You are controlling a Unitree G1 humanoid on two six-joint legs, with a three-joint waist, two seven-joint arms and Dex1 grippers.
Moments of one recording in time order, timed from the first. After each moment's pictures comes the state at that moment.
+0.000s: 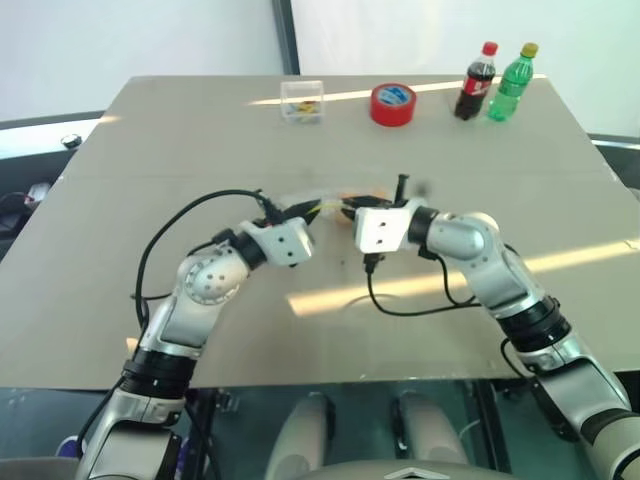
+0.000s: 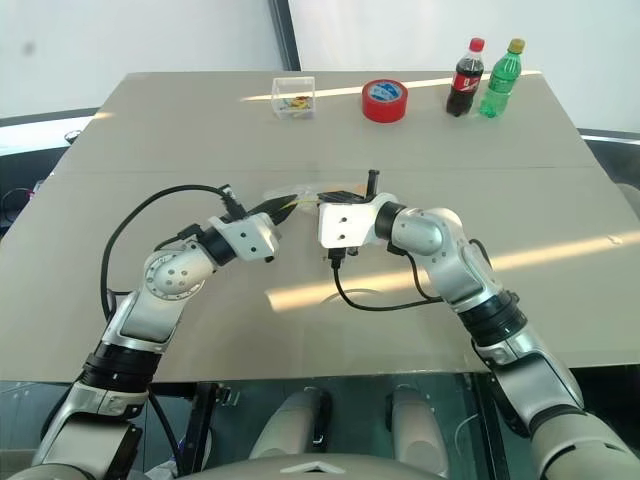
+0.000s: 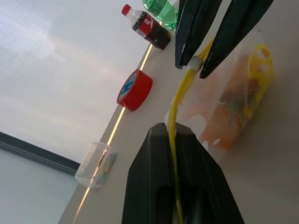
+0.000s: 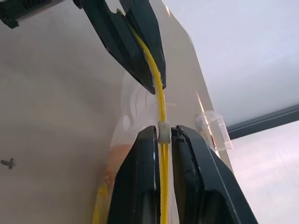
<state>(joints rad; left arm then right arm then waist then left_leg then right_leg) -0.36 0.58 -0.10 -0.03 0.27 -0.30 -0.49 -0.69 -0.37 0.41 -0.02 -0.37 -0.05 0.69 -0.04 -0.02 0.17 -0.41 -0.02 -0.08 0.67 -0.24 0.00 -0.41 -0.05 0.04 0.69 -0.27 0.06</state>
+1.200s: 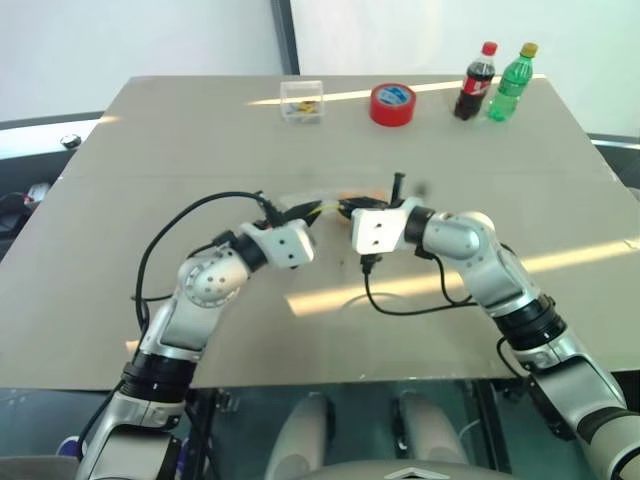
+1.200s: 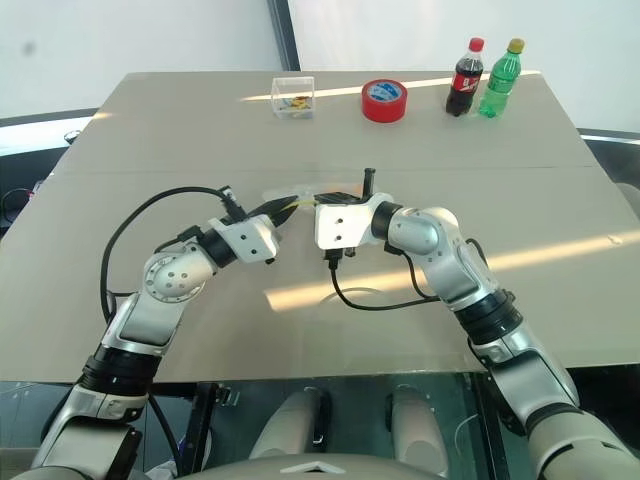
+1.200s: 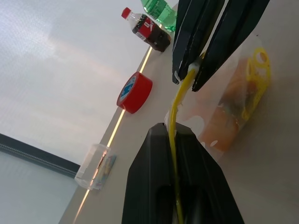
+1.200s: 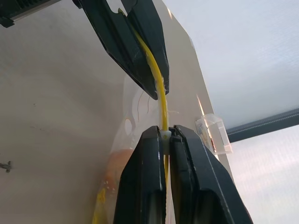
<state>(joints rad) -0.34 0.57 -0.10 -0.06 0.28 -0.29 -0.49 -0.70 -0.36 0.41 0.00 -0.39 -0.07 0.69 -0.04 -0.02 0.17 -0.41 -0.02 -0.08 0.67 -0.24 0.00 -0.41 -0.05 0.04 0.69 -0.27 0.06</state>
